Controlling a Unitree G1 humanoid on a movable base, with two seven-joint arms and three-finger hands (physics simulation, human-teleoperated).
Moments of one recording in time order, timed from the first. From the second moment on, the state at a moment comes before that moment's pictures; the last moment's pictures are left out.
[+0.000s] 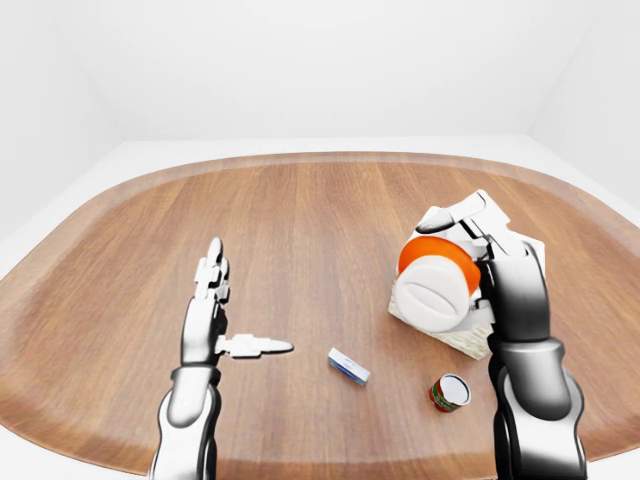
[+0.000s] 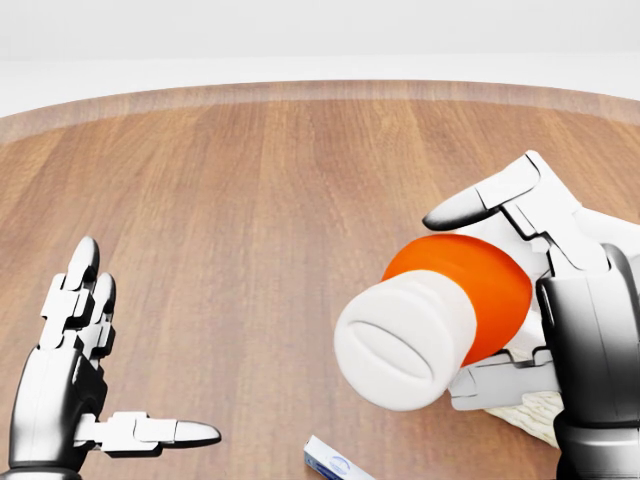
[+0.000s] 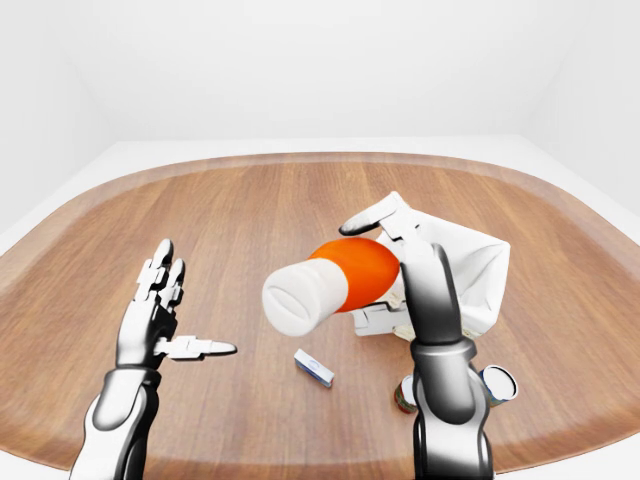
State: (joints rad) left arm 0.17 0.01 0.07 -0.40 0.07 0.09 -0.11; right arm 0.03 -0.06 -0.03 -0.77 -0.34 0.09 0.16
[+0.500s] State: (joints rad) left arm 0.14 0.01 0.07 -0.31 0.05 0.06 -0.09; right arm -0.27 -0.23 -0.17 -0.60 -0.66 0.09 0.38
